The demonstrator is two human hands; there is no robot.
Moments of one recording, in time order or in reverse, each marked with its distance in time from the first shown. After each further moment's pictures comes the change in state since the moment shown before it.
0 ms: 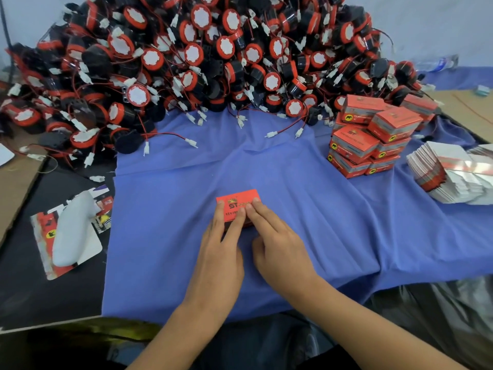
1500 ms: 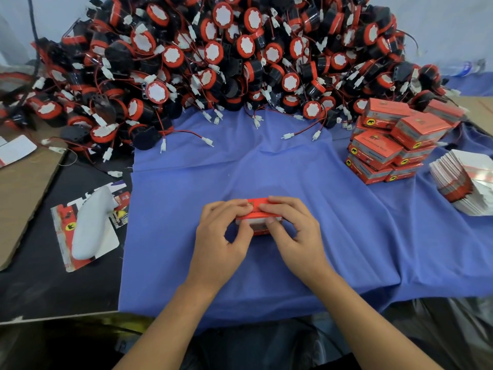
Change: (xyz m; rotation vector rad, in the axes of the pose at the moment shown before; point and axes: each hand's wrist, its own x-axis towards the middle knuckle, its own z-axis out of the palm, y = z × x) left_hand 0.029 -0.026 -0.011 -0.281 0.258 0.057; right_hand 0.025 0.011 0.001 0.524 0.117 0.113
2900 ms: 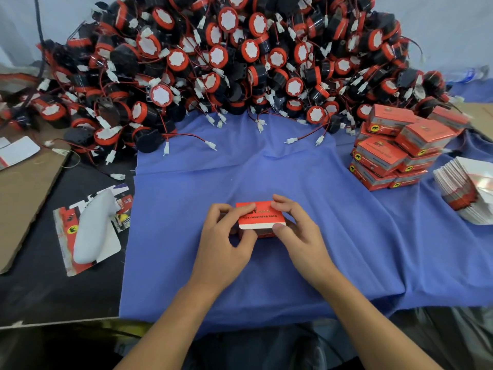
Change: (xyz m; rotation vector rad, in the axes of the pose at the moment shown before) left_hand 0.004 -0.004 0.000 -0.142 -0.120 -0.170; right_hand 0.005 -0.007 -0.007 0.323 -0.148 0.293
